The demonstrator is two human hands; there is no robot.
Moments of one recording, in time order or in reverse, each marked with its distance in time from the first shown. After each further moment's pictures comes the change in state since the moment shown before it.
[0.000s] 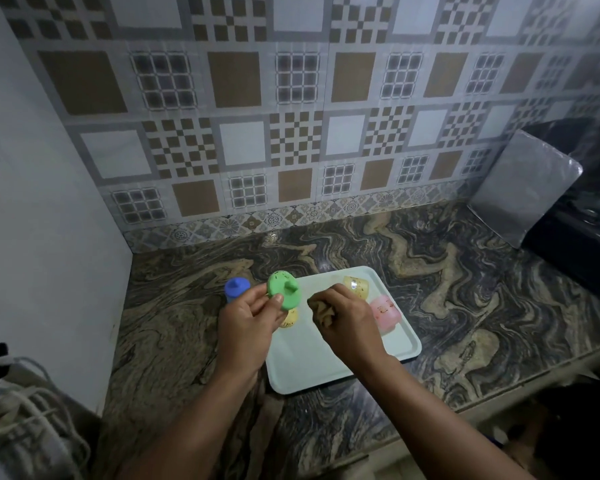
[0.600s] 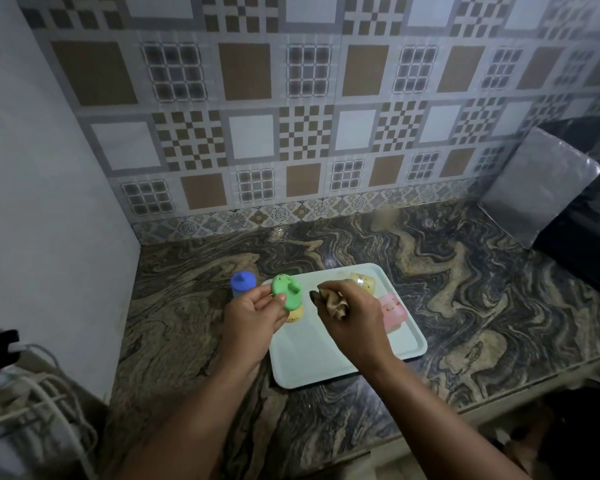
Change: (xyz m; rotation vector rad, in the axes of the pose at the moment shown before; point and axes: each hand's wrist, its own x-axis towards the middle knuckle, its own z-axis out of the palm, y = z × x) left_hand -0.003 0.007 -0.002 0.000 0.022 -0.124; right_hand -0.001 -0.011 -0.005 0.167 0.077 0.088
